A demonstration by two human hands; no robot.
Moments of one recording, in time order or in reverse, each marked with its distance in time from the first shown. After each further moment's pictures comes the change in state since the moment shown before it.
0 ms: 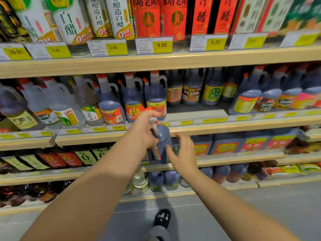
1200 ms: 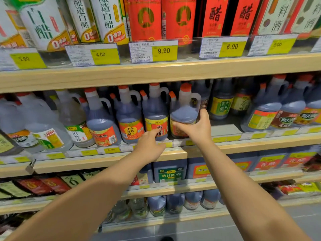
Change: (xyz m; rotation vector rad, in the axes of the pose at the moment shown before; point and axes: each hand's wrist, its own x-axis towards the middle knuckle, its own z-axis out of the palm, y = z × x) left_hand 0.127 -0.006 -0.022 1.280 0.121 0.602; right_hand 0.174 0.046 0.004 0.239 0.193 0.108
